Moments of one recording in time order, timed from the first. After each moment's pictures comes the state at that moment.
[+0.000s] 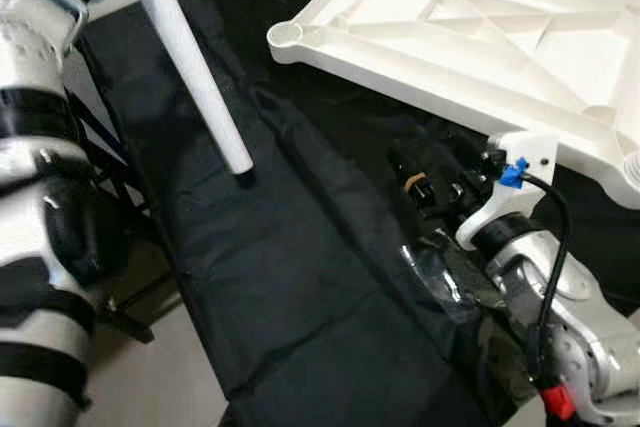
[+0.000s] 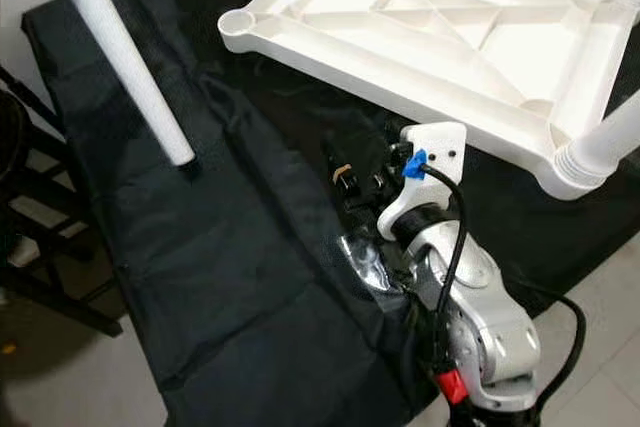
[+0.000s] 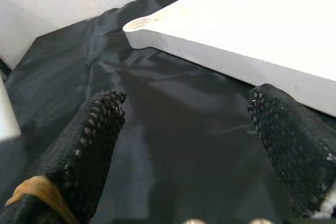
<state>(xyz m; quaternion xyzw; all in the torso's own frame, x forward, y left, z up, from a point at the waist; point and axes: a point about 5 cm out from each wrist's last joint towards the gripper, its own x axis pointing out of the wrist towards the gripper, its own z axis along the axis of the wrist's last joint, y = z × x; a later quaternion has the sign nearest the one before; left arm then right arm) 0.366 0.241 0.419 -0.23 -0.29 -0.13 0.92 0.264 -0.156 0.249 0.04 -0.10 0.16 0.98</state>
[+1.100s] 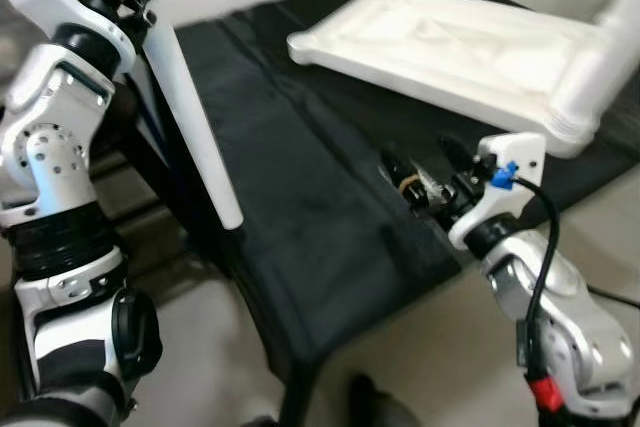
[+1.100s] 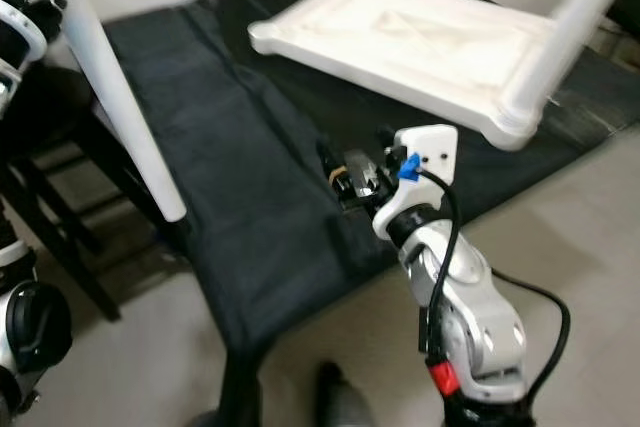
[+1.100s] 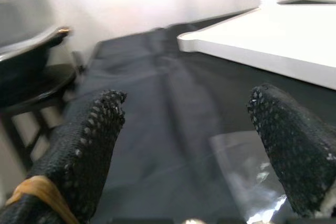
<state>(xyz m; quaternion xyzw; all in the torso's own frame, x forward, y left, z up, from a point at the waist) 0.326 0.215 0.383 -0.19 -0.26 -0.10 0.94 0.275 -0.147 0.246 0.04 -0.10 0.19 0.98</state>
